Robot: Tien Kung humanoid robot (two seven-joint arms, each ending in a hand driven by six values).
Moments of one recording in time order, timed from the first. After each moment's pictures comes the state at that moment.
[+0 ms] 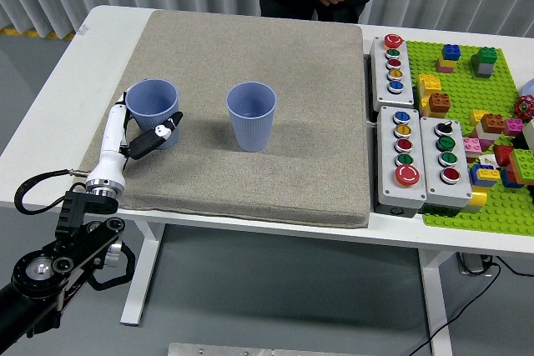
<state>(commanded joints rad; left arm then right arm) -0.33 0.23 -0.92 -1.05 1.11 0.53 -0.35 0.24 -0.09 1.13 0.18 -1.33 -0.02 -0.25</state>
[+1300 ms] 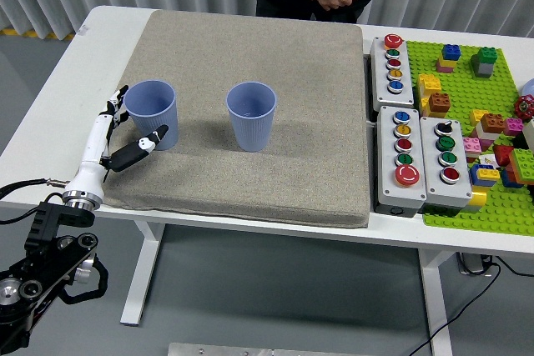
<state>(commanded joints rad) -0.18 0.32 -1.04 -1.22 1.22 0.45 -0.29 0.22 -0.09 1.13 0.18 -1.33 -0.02 -0.25</state>
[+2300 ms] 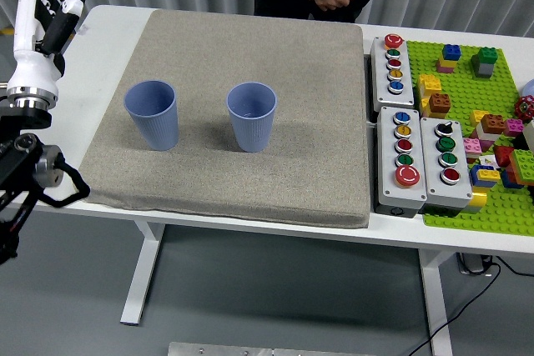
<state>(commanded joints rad) -0.49 0.43 -1.19 -1.32 0.79 0.33 -0.24 0.23 -0.10 1.10 0.18 -1.30 -0.02 -0.26</state>
